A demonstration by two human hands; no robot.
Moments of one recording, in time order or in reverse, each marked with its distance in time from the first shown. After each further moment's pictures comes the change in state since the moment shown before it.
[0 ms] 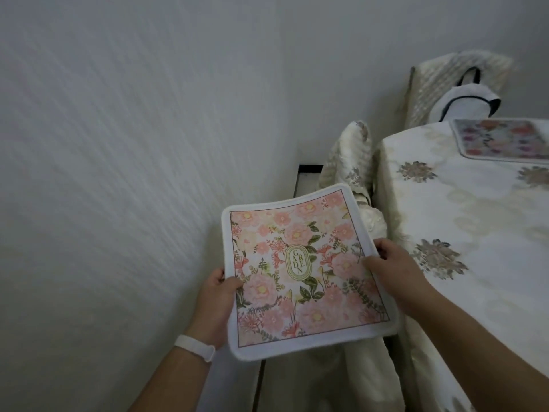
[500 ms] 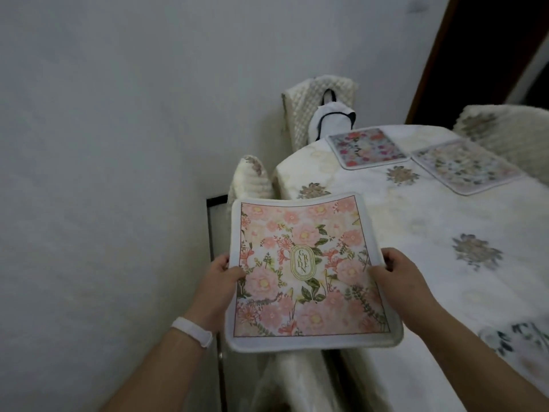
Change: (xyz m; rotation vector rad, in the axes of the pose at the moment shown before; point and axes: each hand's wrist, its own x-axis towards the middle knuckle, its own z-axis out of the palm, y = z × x) left_hand 0.123 0.081 0.208 0.269 -0.509 0.033; right_hand 0.039 0.011 -0.124 0.065 0.483 0.169
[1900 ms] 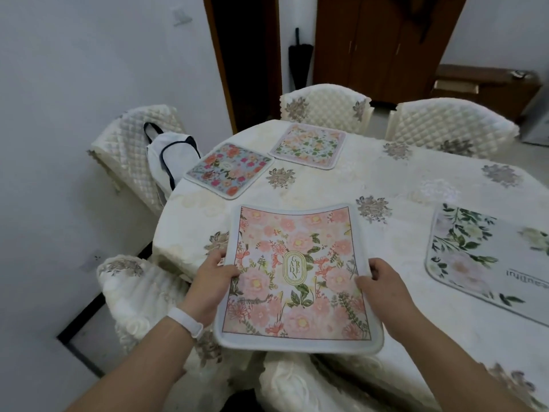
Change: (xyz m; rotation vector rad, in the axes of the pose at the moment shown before) left_hand 0.267 0.095 0.124 0.446 -0.735 -0.007; right_hand 0.060 -0.005 0.054 0.261 0.702 0.415
